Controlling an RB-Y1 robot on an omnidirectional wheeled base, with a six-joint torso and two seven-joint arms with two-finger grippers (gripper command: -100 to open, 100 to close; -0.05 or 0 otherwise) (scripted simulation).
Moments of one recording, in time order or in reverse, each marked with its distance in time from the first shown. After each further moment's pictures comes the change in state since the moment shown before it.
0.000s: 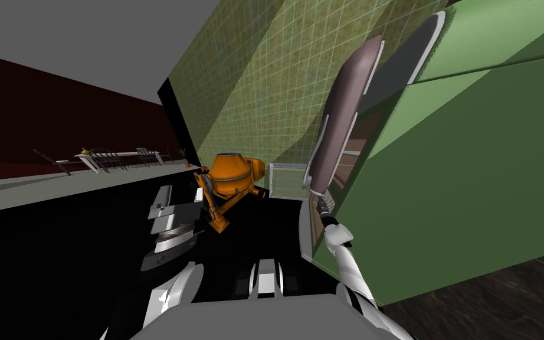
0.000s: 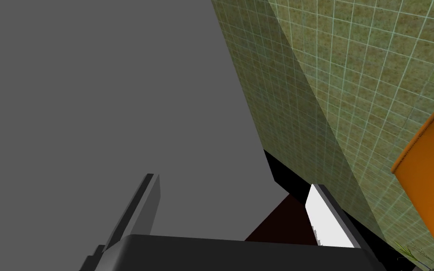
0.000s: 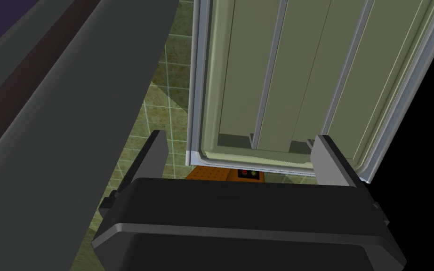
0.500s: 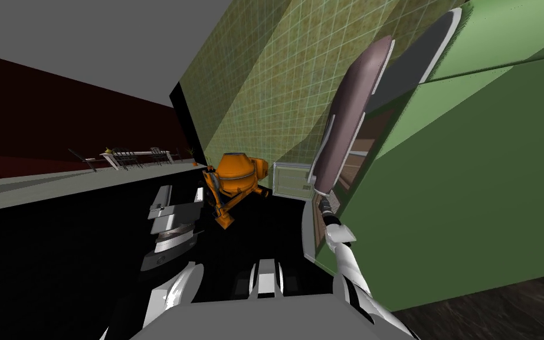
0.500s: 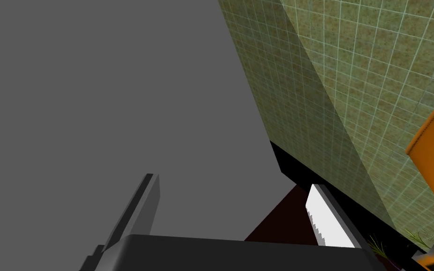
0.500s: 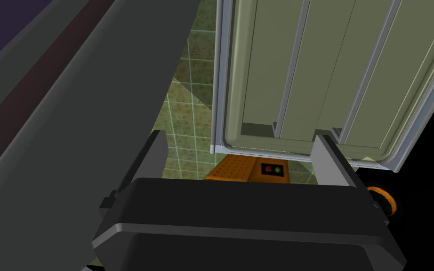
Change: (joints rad) left arm 0.000 0.000 0.000 0.000 0.000 0.000 0.000; right arm -0.060 0.001 -0.108 0.065 -0.120 0.083 0.121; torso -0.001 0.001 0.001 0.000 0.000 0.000
